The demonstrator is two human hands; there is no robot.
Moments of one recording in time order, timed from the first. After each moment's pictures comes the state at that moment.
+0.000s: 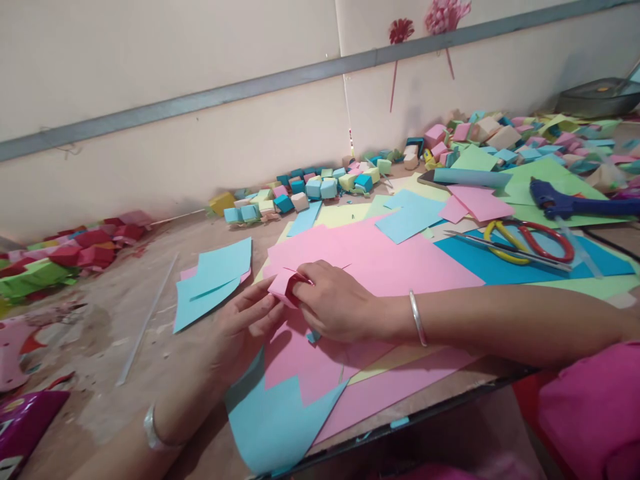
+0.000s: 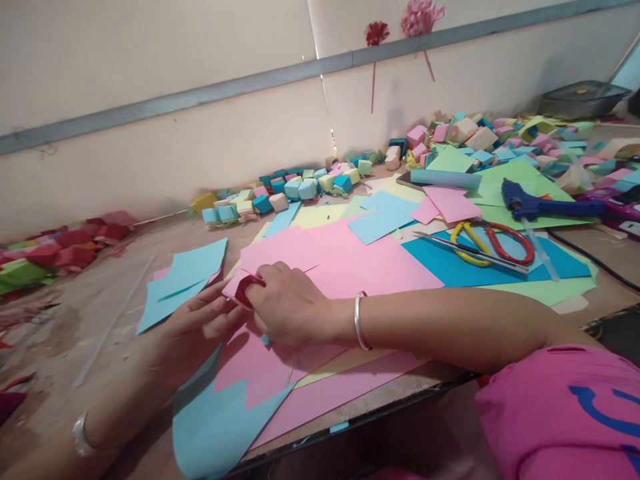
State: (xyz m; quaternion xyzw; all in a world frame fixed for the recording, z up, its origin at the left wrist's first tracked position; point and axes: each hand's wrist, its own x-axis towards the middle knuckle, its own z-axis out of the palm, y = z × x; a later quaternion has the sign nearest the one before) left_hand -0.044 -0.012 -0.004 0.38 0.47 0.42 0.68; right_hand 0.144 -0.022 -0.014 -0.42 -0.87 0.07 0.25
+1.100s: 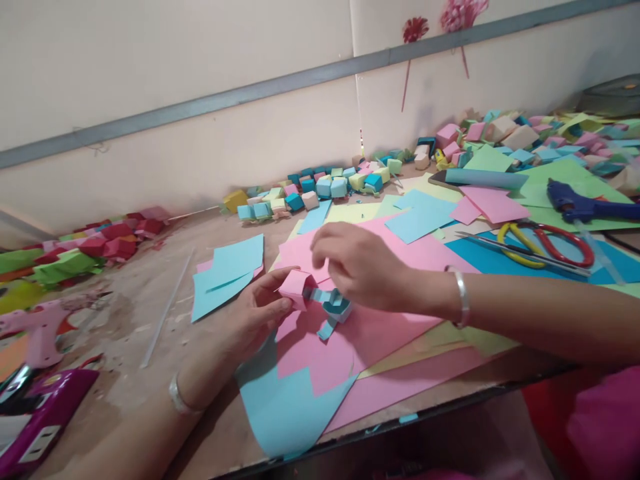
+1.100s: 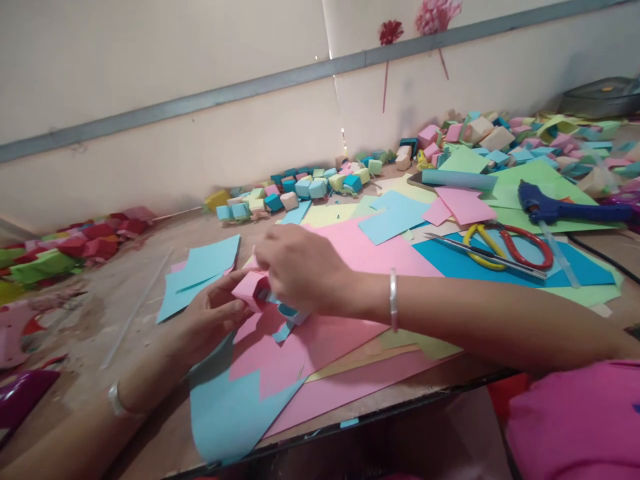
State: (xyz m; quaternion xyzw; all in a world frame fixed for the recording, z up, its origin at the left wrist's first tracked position) left_hand -0.048 -0.007 -0.004 0.52 0.41 0.37 0.65; right_hand 0.175 -0.022 0.029 -0.41 -0.84 0.09 0.34
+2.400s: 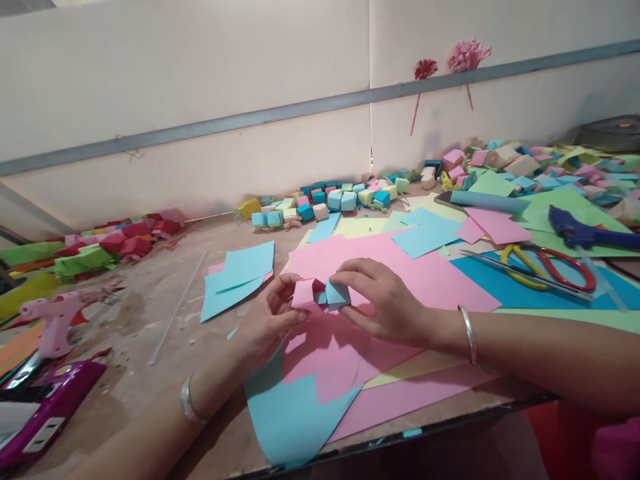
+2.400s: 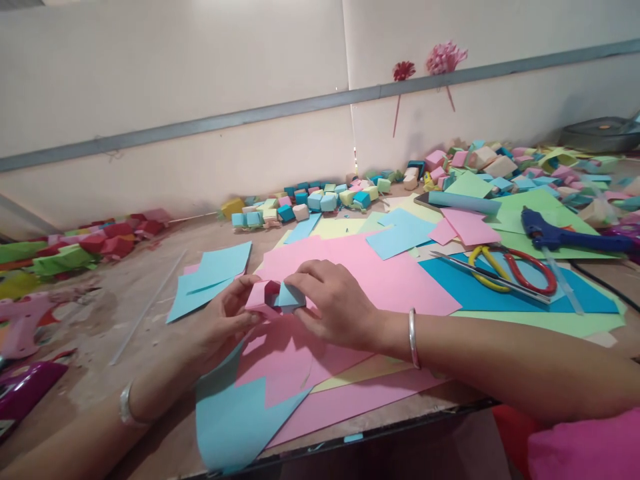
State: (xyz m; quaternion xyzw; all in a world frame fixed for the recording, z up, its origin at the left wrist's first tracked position) left_hand -0.042 -0.016 -0.005 0.53 0.36 0.42 0.64; right_hand 0.183 -0.037 -0.018 -0.35 -0.83 0.05 0.42
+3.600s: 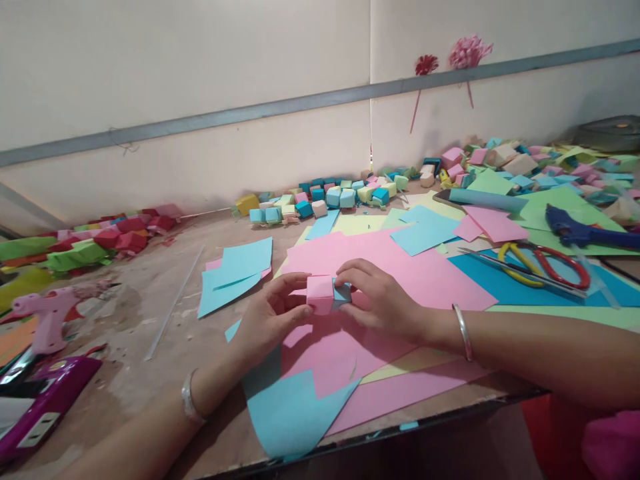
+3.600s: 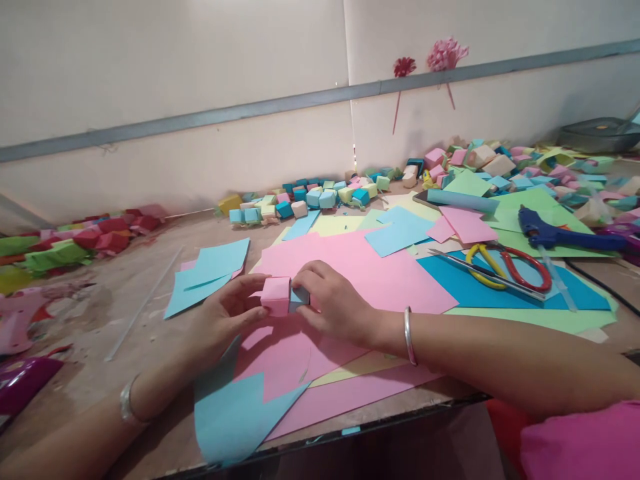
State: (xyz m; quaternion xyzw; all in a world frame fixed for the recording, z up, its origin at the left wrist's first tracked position) left_hand -0.040 -0.016 -0.010 0.60 0.39 0.38 0.59; right_hand 0.180 -0.033 -0.029 -0.34 -0.81 0.14 0.45
